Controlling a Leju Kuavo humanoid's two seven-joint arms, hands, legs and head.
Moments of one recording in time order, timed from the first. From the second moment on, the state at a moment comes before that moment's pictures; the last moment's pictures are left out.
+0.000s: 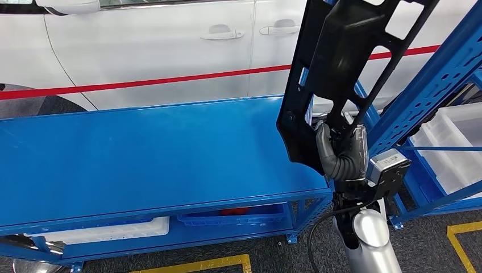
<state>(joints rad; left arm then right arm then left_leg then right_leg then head) -0.01 -0.09 0.93 -0.20 -0.76 0.12 -0.35 -0.28 -0.05 0.29 -1.76 -0.05 -0.14 -0.32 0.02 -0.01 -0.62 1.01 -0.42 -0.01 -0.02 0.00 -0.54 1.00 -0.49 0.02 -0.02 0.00</state>
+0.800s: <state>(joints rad) 0.00 -0.10 0.94 -0.21 -0.85 0.11 -0.35 -0.17 -0.03 0.29 -1.82 -0.05 -0.08 -0.37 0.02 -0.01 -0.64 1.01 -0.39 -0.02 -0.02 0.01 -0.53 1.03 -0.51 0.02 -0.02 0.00</state>
